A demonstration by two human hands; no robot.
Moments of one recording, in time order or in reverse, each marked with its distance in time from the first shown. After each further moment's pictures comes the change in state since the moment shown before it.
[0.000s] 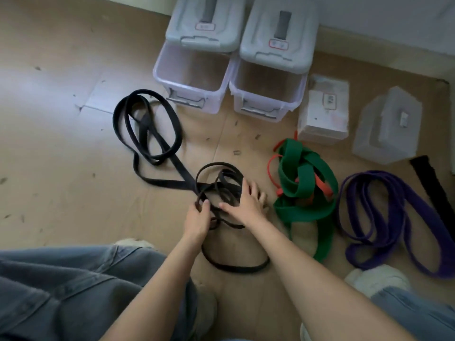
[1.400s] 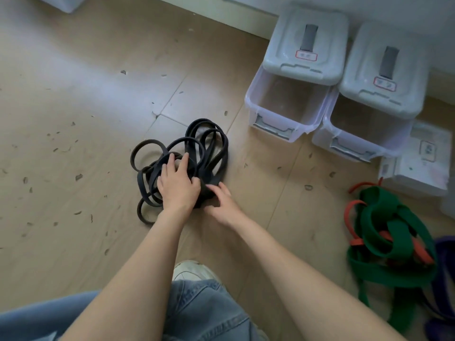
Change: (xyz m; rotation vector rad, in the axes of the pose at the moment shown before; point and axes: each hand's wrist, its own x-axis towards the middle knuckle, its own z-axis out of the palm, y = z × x) left_hand 0.085 0.065 -0.188 0.532 0.414 0.374; right_hand 0.025 -0.188 0.080 0.201 -0.296 -0.384
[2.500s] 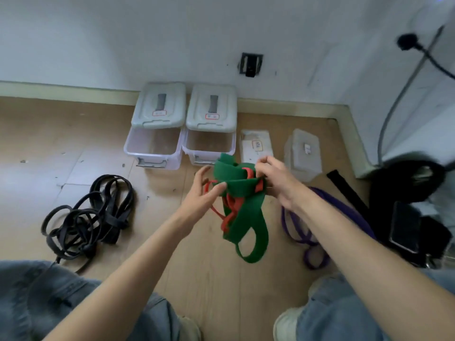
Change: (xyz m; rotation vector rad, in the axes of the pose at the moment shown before) left_hand -0.196 0.221 0.004 -0.677 -0.738 0.406; right_hand -0.292 0.044 -0.253 0.564 0.582 -0.026
